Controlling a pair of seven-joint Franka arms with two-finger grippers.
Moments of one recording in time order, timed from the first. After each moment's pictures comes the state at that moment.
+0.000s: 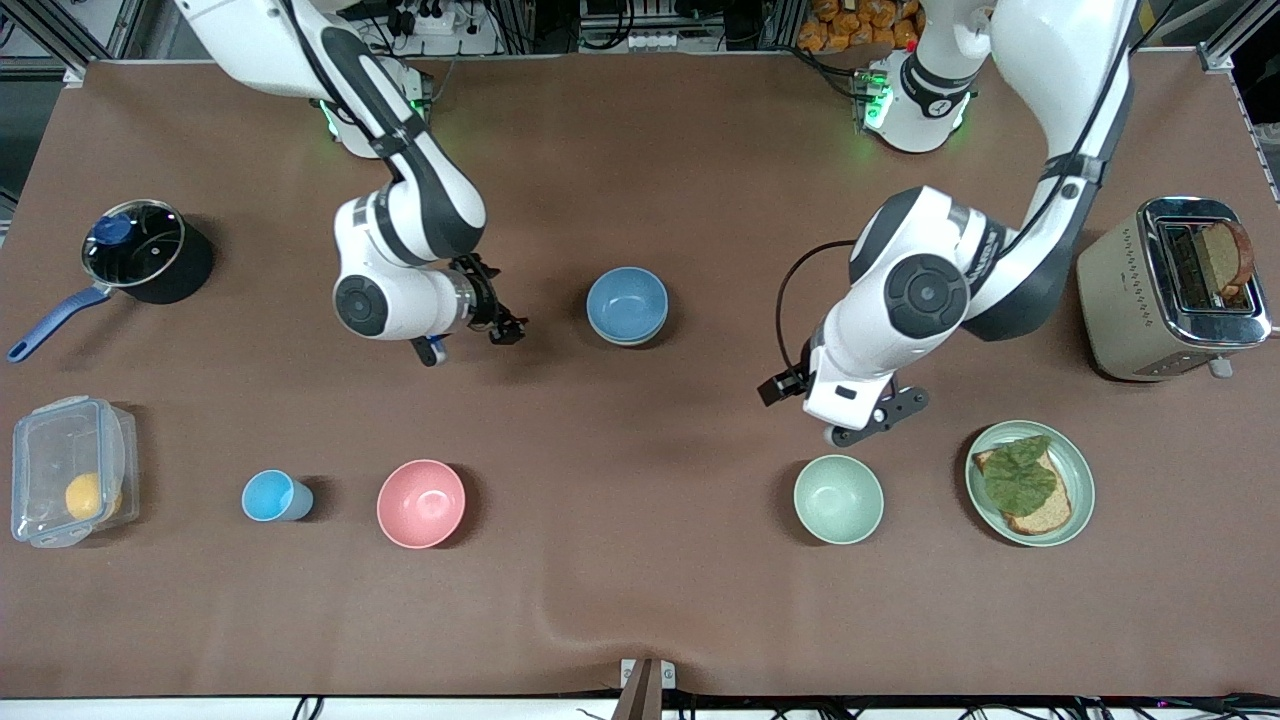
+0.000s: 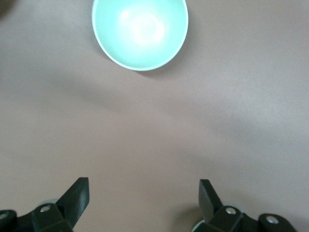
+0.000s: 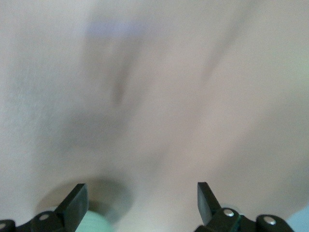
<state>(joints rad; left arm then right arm) -0.14 0.47 -0.38 -1.53 0.08 1.93 -0.94 0.30 0.34 0.13 -2.05 0.39 2.01 1.26</state>
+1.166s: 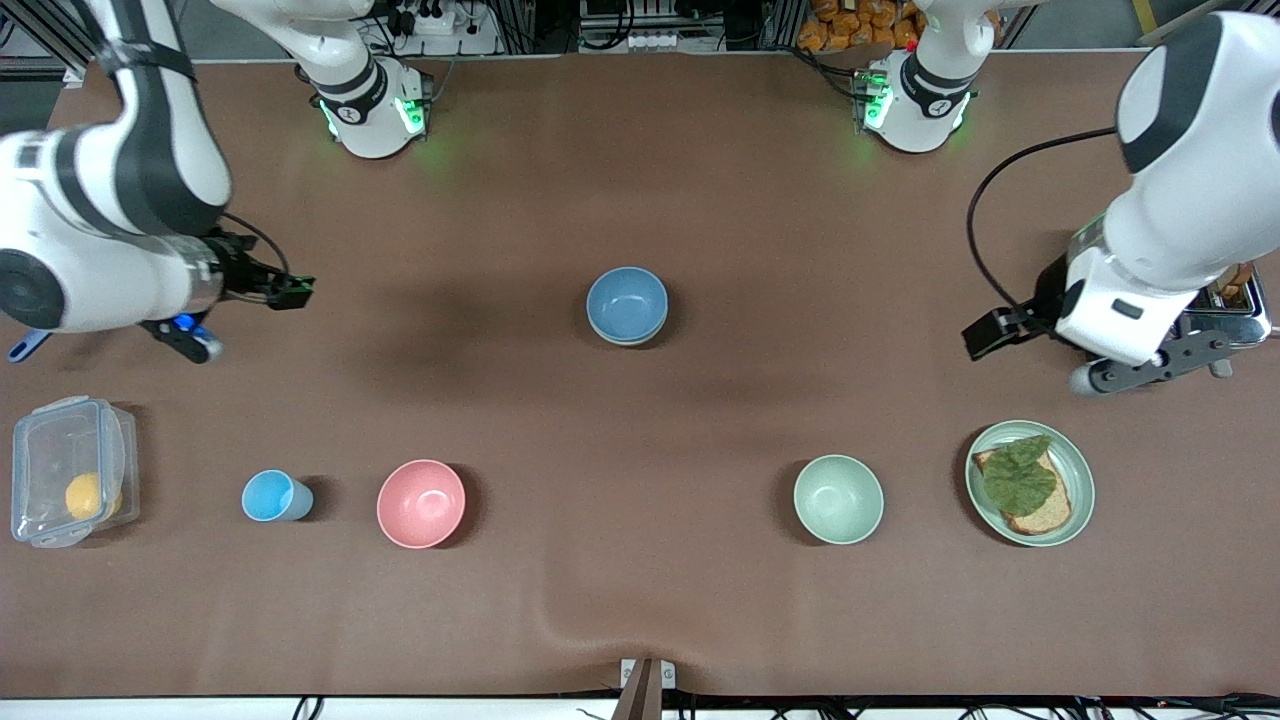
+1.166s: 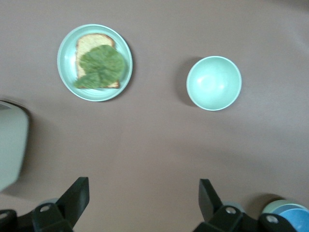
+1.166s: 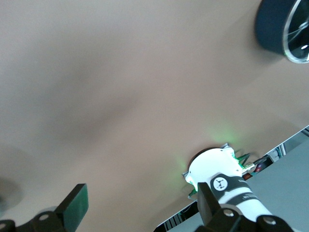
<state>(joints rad) 0.11 0.18 -0.34 -1.50 0.08 1.67 -0.47 -0.10 0.15 0.12 -1.77 0.05 1.39 0.68</state>
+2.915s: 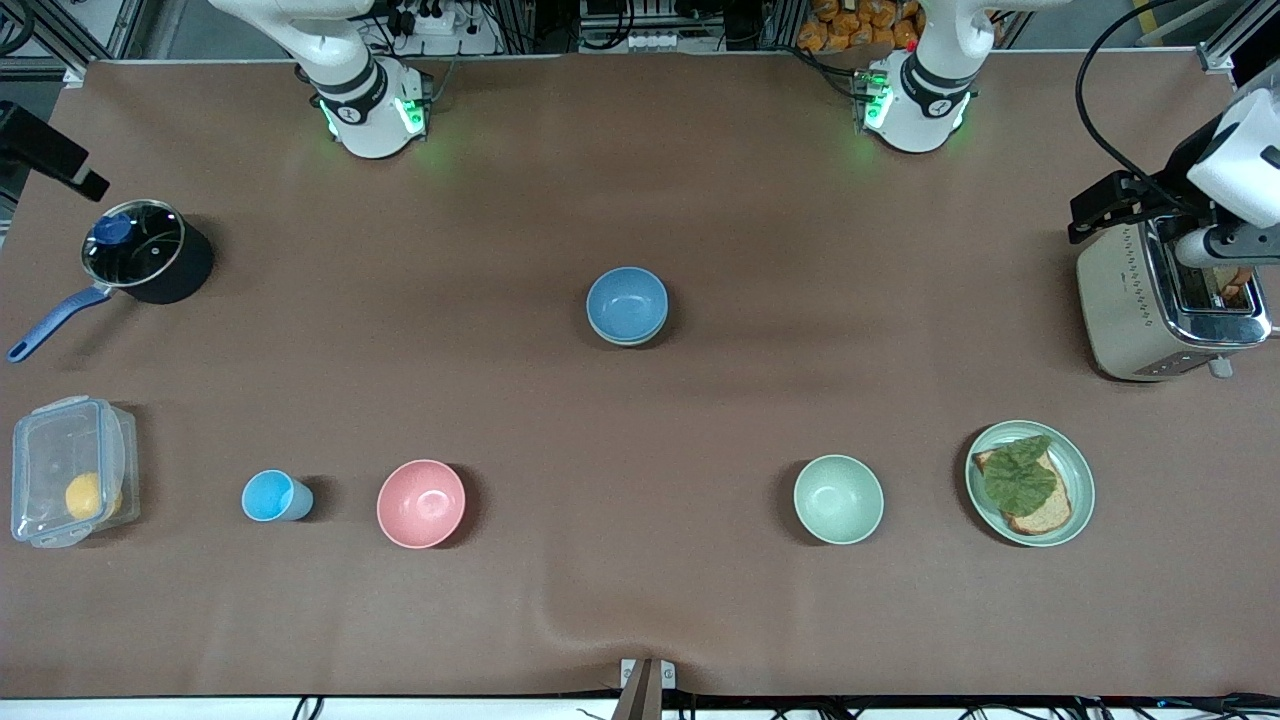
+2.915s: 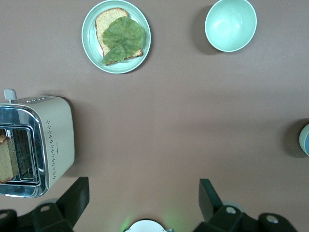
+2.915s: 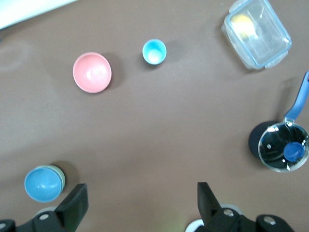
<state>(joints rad) -0.09 -0.01 -0.01 -1.55 0.01 1.45 -0.09 -0.04 0.02 0.04 -1.25 0.04 1.30 0.33</state>
